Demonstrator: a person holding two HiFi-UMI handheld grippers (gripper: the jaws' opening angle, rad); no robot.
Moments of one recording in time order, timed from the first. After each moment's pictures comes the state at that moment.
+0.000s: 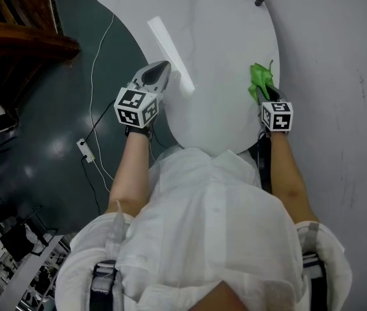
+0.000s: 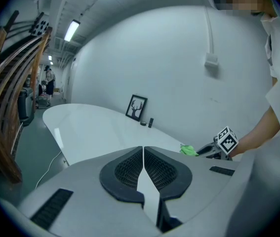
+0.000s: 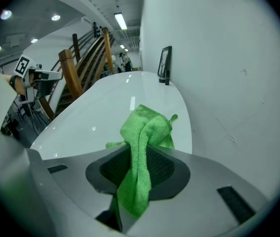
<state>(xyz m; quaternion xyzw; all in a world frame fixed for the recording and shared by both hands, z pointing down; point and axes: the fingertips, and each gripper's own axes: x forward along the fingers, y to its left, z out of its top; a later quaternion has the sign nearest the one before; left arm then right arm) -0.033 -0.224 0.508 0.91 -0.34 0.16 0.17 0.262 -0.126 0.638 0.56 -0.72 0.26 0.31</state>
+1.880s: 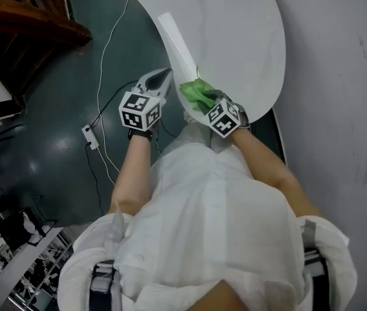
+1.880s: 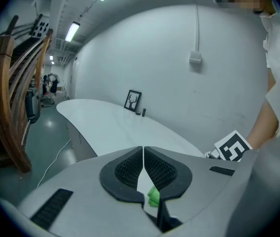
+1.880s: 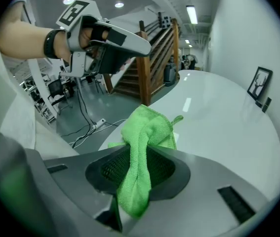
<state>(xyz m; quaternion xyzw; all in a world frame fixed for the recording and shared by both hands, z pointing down) -0.083 -0.086 0.521 0.90 -0.35 0.19 0.18 -0.027 0.009 0.645 0.27 -0.87 0.15 0.39</state>
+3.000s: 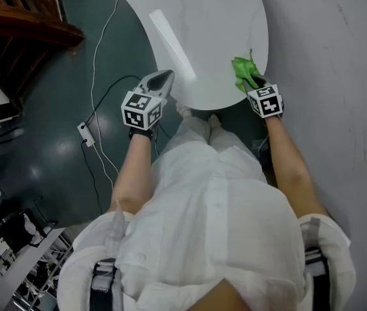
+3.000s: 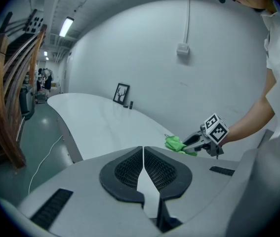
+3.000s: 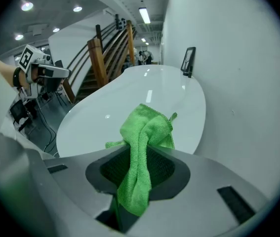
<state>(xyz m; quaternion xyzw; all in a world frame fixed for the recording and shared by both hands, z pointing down) -0.031 -0.005 0.532 0.91 -0.32 0.21 0.19 0.210 0.038 0.644 0.47 -0.77 0.24 0.36</state>
